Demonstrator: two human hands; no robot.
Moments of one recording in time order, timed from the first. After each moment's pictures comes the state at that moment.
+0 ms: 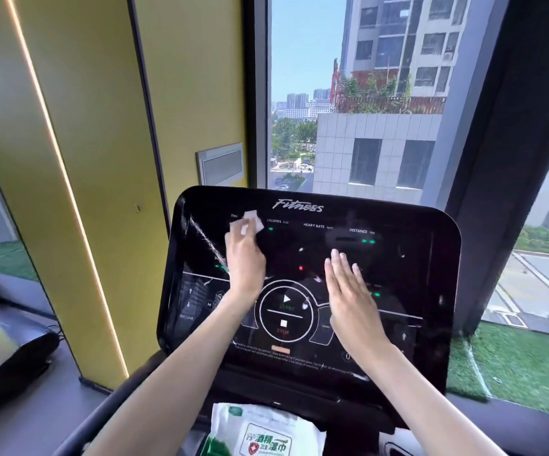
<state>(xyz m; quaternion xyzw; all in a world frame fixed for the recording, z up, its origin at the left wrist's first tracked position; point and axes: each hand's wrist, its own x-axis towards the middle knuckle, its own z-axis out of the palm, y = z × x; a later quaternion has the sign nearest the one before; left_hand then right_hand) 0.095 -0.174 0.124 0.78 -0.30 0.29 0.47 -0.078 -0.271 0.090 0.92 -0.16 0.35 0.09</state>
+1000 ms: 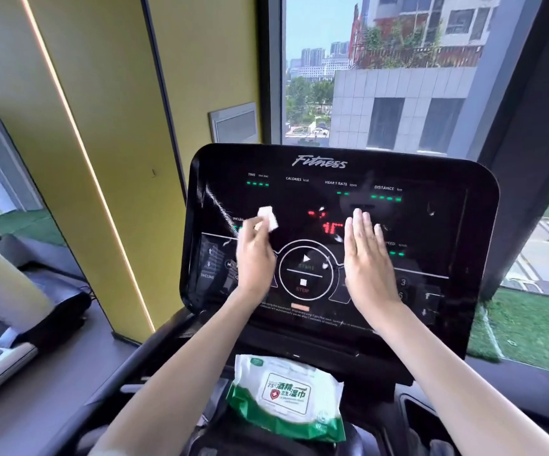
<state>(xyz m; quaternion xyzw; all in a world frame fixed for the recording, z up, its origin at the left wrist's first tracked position) 0.089 -0.139 0.060 0.75 -0.37 0.32 0.44 -0.069 -0.264 0.080 0.91 -0.17 0.37 0.08</state>
